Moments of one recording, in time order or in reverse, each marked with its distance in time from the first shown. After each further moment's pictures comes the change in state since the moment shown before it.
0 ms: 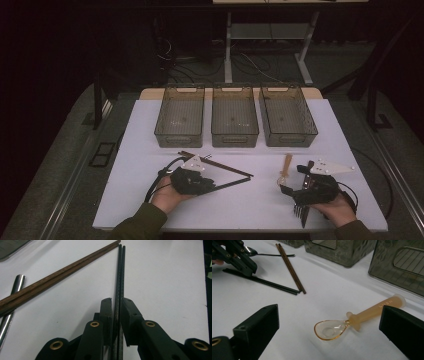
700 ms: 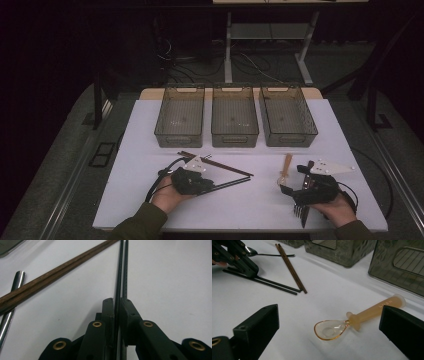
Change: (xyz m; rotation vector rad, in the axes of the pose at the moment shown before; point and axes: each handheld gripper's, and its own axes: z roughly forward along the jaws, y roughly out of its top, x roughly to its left) left arm 0.001 -0.001 0.003 0.033 0.015 0.007; right arm 0.000 0.000 0.000 0.000 0.001 0.000
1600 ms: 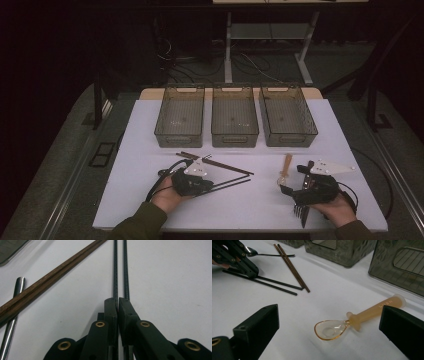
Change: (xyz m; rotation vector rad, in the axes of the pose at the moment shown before) left arm -0.003 -0.002 0.001 0.012 0.025 0.104; right arm 0.000 0.000 0.000 0.000 0.000 -0.001
